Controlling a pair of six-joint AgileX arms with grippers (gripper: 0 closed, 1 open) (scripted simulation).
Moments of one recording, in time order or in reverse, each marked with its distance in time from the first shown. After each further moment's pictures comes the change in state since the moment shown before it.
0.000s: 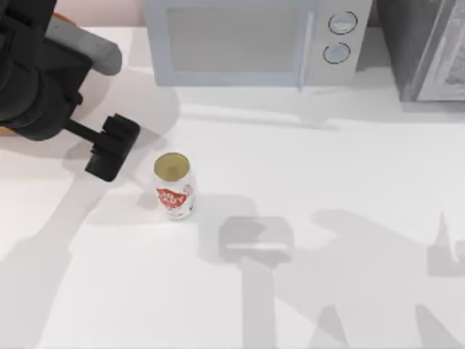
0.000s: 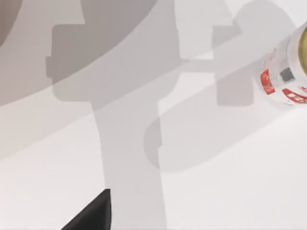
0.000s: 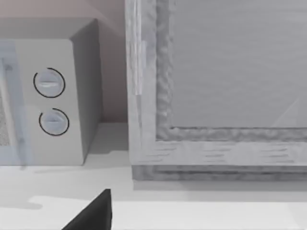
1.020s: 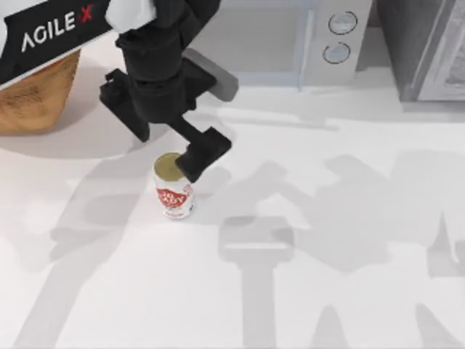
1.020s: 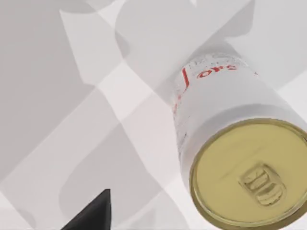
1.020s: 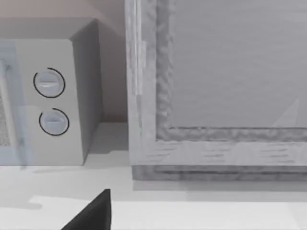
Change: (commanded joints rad) left arm -0.170 0.666 0.616 -0.397 0.003 0.109; right arm 0.000 0.000 0.000 0.000 0.000 0.000
